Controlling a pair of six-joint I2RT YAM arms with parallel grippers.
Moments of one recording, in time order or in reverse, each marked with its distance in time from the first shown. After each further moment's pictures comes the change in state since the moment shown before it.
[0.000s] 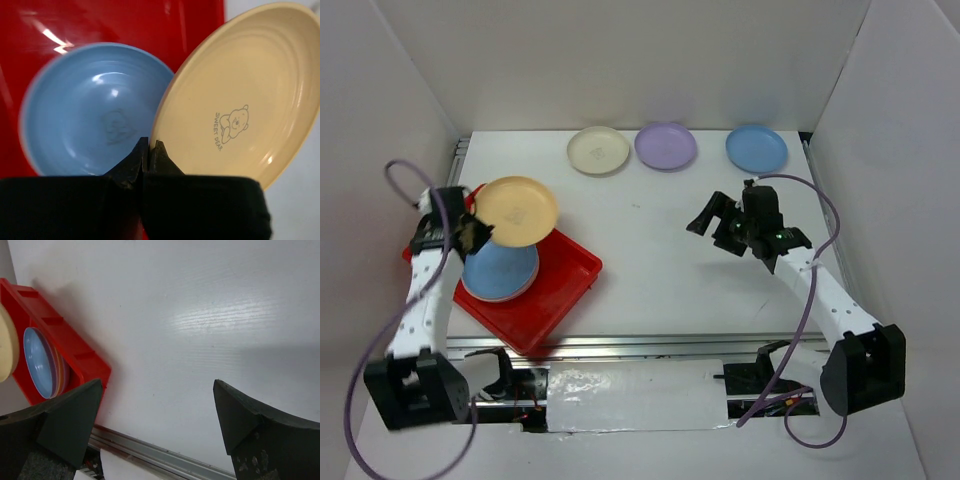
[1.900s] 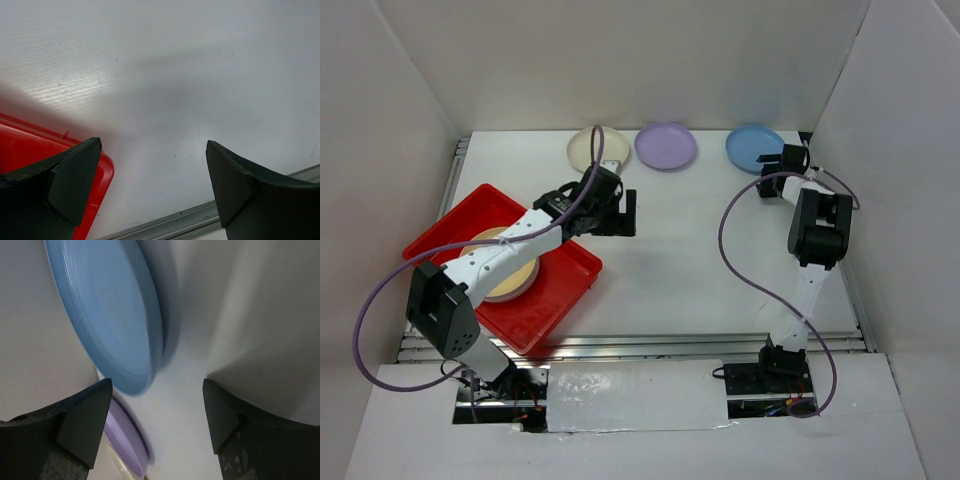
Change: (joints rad) left arm -0.718 0.334 0.339 0.009 -0.013 0.189; right arm -0.450 1.083 0.658 0.421 0.192 0.656
